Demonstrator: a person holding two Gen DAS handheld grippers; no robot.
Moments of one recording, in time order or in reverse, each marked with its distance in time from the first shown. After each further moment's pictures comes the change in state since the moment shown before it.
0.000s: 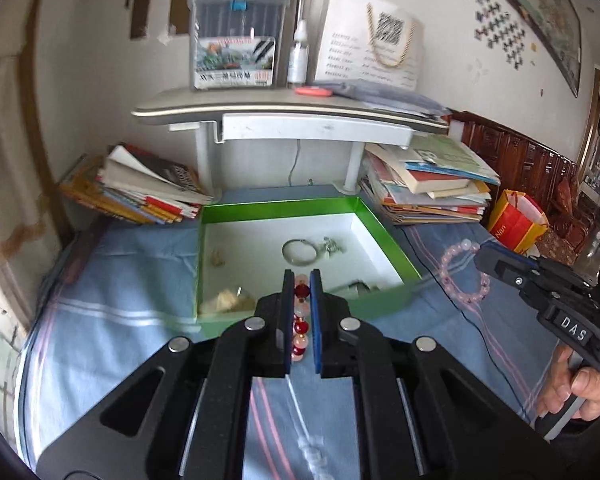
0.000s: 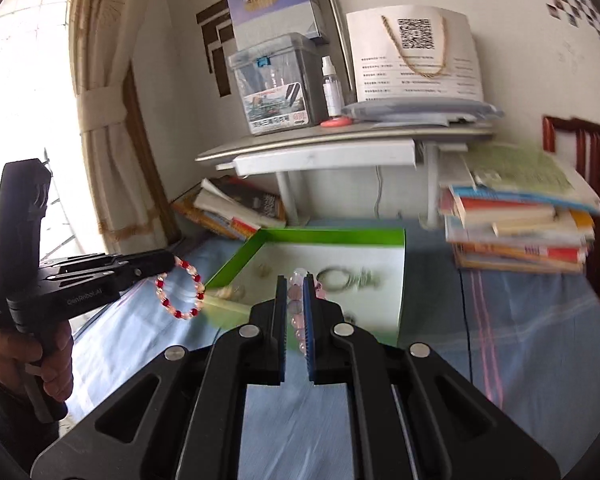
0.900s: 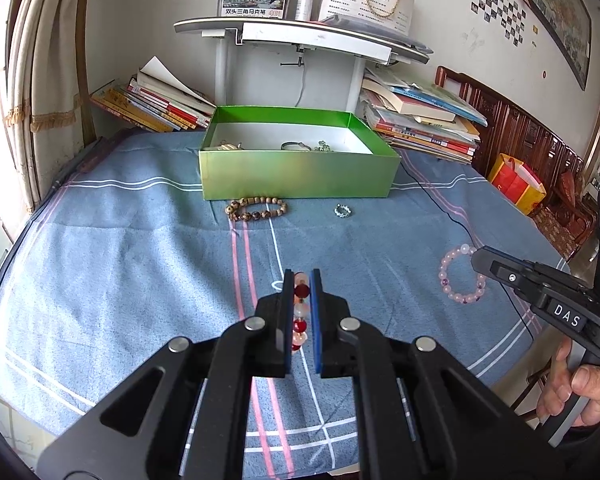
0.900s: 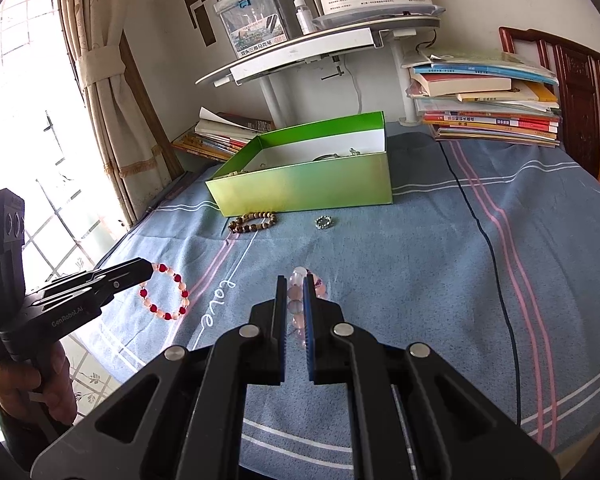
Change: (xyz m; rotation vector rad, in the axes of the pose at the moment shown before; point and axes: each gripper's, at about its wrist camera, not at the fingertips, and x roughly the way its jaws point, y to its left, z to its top) left arm -0.066 -0.028 -0.165 -0.057 0.060 0.041; right arm -0.072 0.015 -0.144 0.142 0.135 -0.007
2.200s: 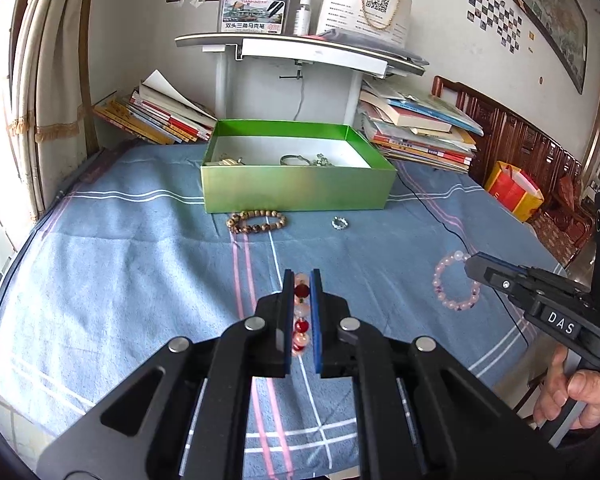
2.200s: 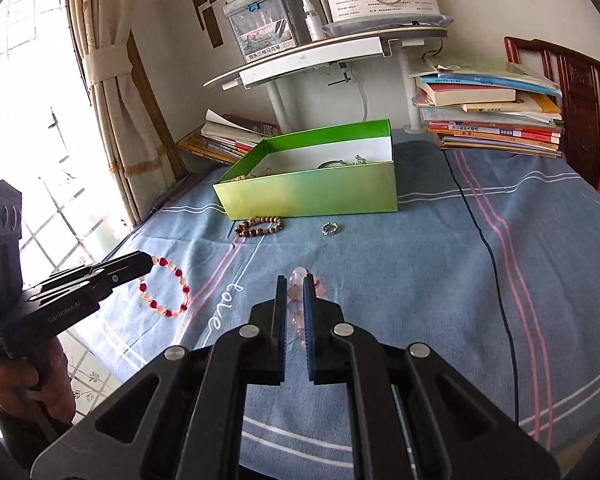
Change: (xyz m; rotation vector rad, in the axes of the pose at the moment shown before) left arm -0.013 -0.002 0.003 0.003 -0.040 0.002; right arm -0.005 0.011 0.005 -0.026 -0.018 -0.003
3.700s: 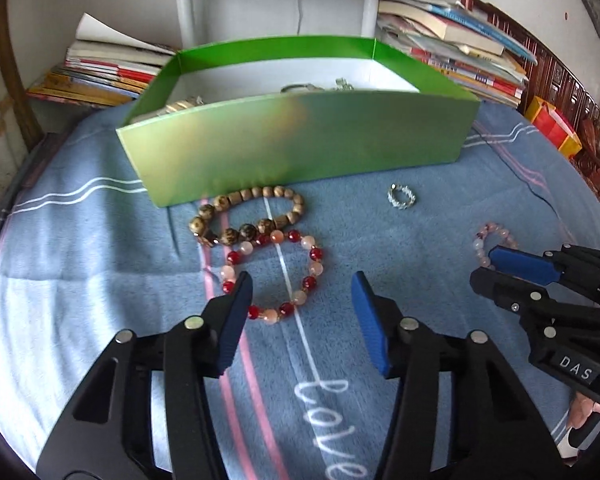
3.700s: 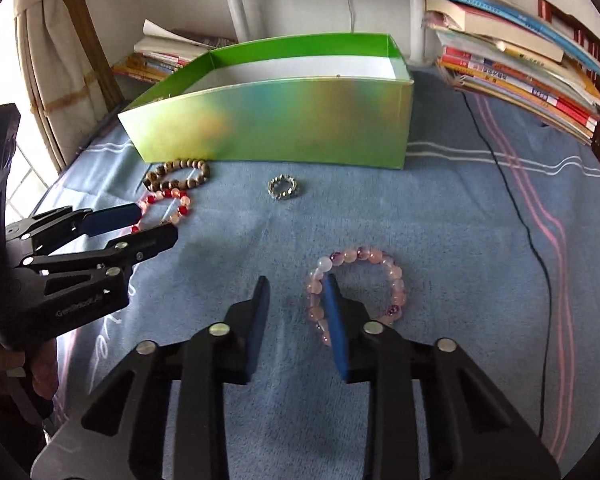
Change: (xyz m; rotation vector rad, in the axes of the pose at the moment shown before) left arm 0.171 0.015 0.024 0.099 0.248 0.046; right arm 0.135 -0.031 0.015 -0.060 0.277 -0.149
